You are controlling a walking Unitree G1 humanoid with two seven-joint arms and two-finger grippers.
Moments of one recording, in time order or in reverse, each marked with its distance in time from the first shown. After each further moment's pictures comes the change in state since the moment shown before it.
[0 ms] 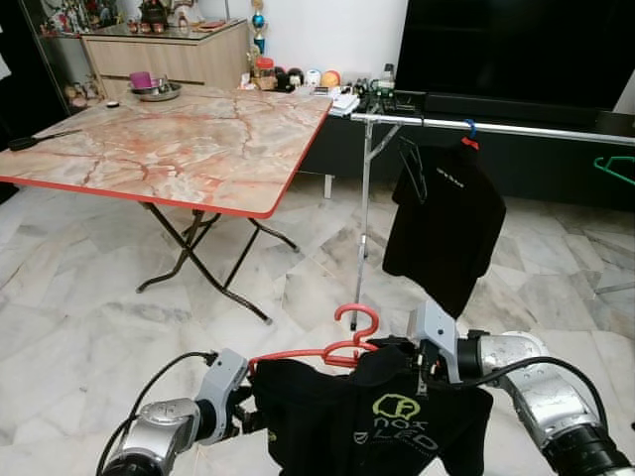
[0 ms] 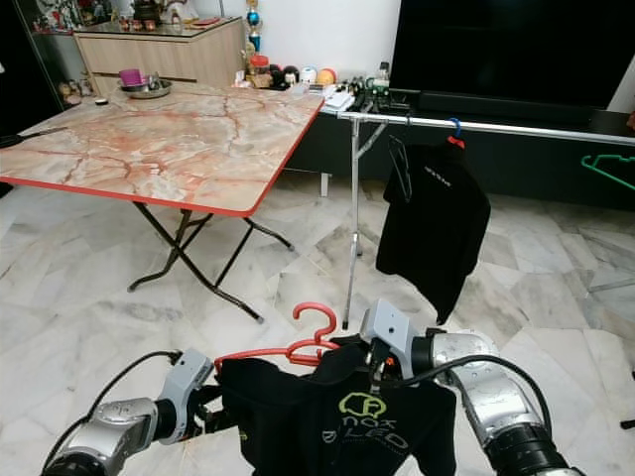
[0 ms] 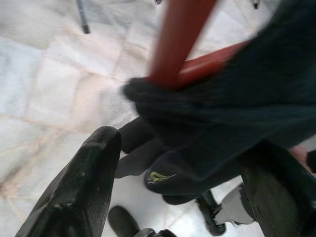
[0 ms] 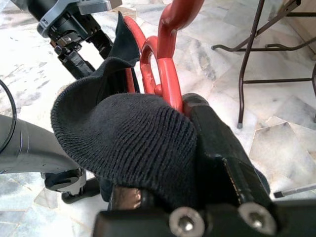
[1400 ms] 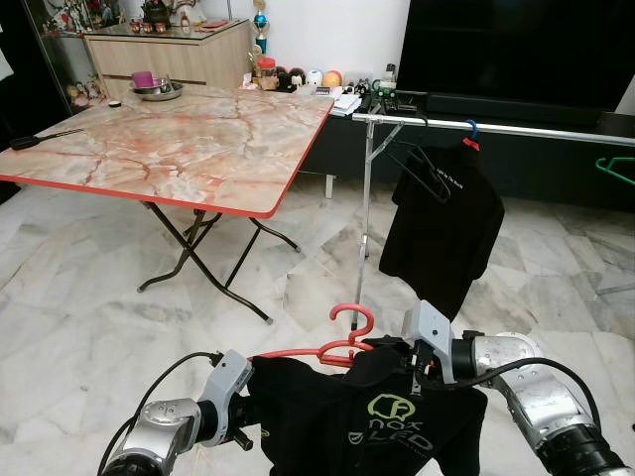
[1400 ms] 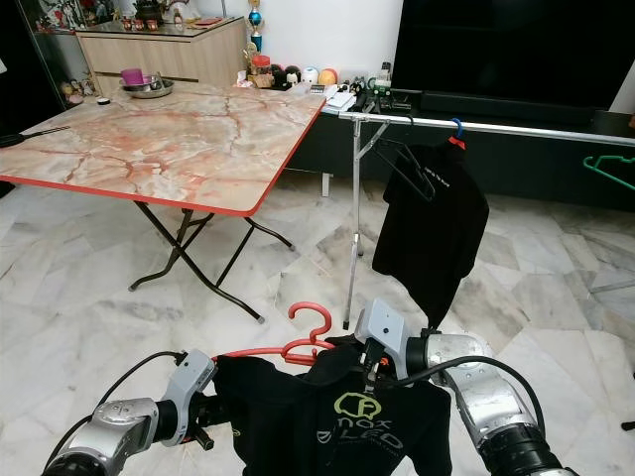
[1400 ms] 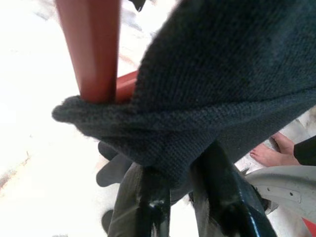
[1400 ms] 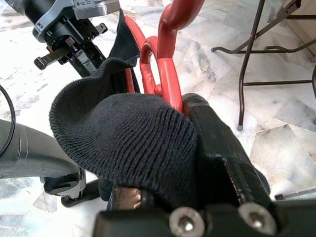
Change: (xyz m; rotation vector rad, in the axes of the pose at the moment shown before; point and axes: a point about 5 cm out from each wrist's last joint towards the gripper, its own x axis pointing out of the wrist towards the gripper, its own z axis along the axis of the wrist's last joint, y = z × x) left arm 0.000 -0.003 0.001 0.026 -0.003 -0.051; right arm 0.005 0.001 0.001 0.001 -0.008 -0.004
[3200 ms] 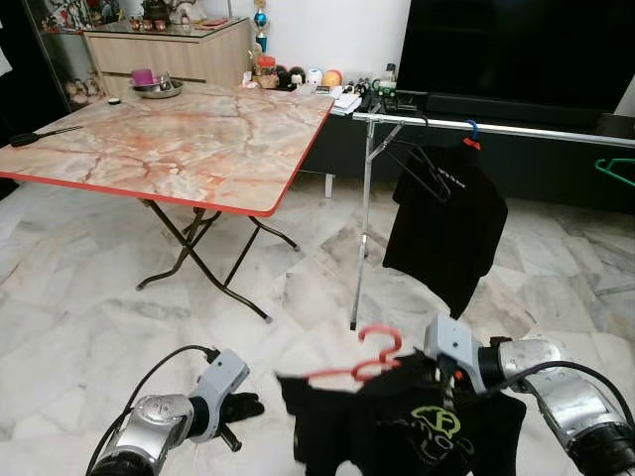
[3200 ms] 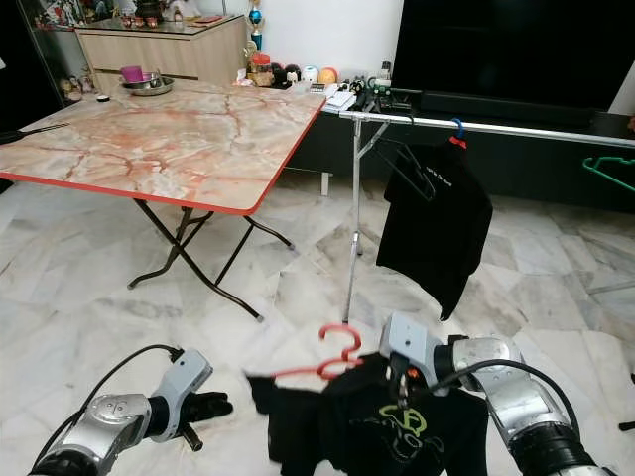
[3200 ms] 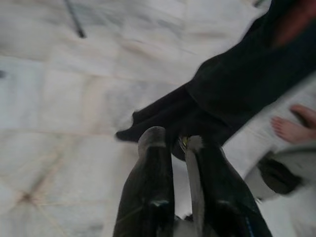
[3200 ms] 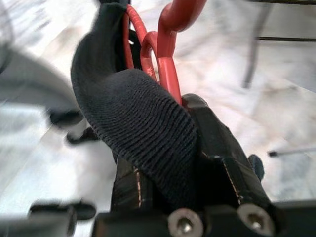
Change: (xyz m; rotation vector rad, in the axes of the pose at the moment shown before) left arm -0.008 0.006 -0.003 0.160 0.063 -0.002; right arm -0.033 -0.004 -0.023 -0.053 0.222 0.093
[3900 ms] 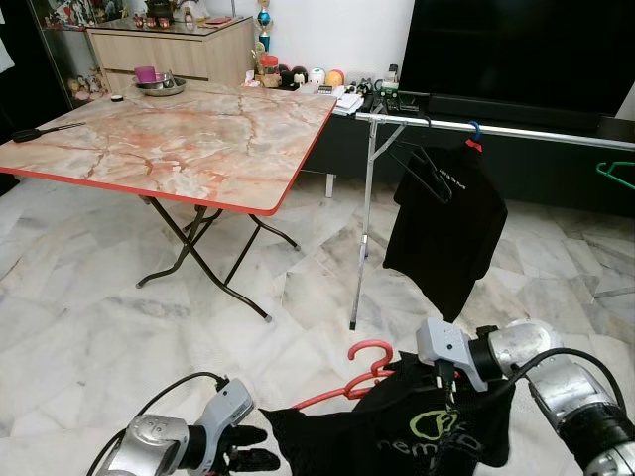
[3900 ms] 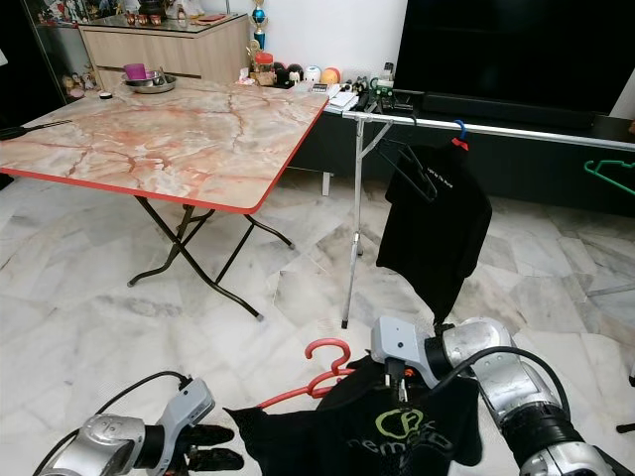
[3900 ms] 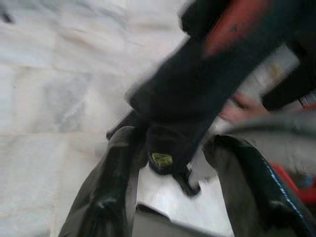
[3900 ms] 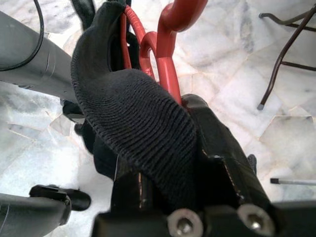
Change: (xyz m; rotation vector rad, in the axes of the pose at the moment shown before) left arm -0.001 -0.021 -0.013 -0.064 0.001 -0.182; right arm 0.006 -0.010 0.020 -0.111 -0.021 0.092
